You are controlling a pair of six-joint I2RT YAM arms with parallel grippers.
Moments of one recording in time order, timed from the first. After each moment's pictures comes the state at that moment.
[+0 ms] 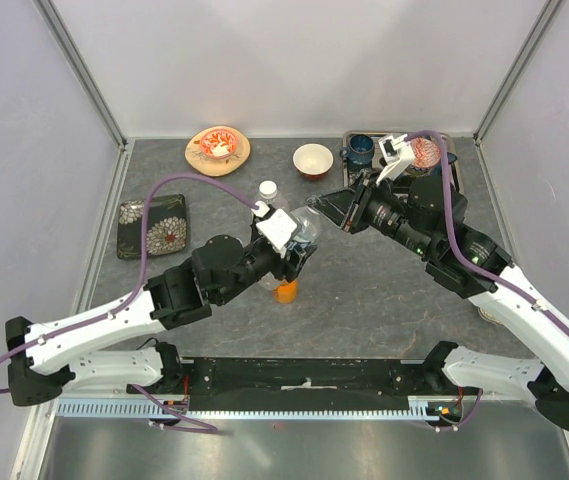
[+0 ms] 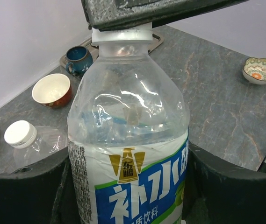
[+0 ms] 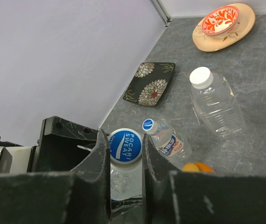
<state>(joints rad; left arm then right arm) -1.17 1.01 1.00 -0.07 -0.35 0.08 0.80 1.05 1.32 -0.35 0.00 0.65</state>
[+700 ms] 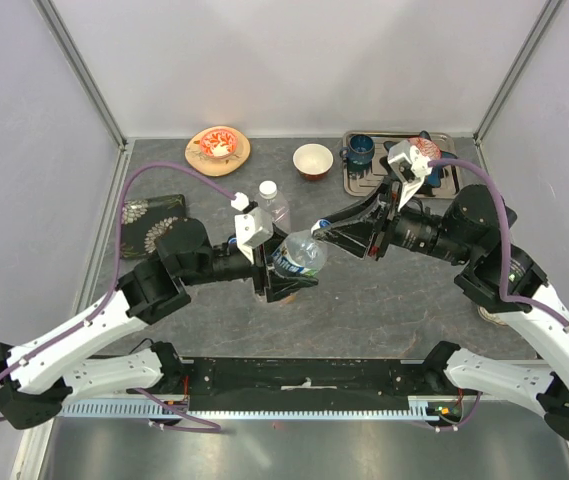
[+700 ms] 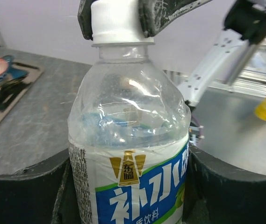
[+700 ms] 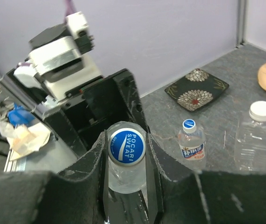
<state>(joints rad) -1.03 0.92 1.04 -0.11 0.35 -0.08 0.80 0.95 1.34 -0.34 -0.41 0.40</state>
